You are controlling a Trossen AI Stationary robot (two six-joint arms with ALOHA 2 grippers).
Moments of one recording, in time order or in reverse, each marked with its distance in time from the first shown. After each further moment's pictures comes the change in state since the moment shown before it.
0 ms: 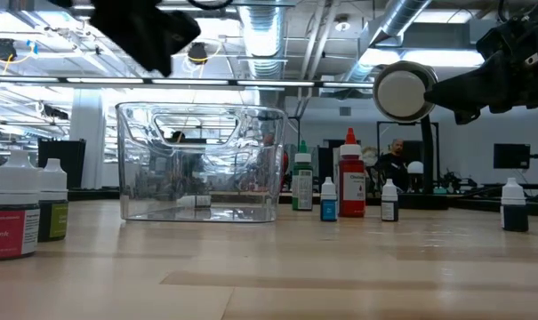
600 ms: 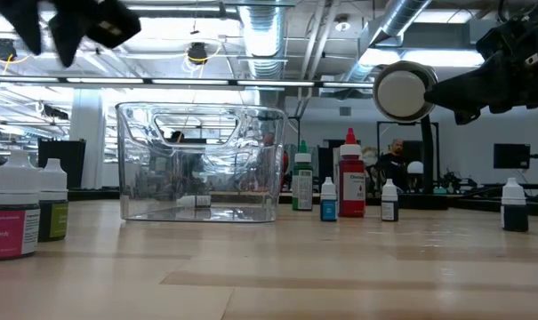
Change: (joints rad) left arm -0.262 -0.047 -0.077 -0.115 0.018 -0.313; right arm 0.000 0.000 0.000 -0.001 0.000 0.000
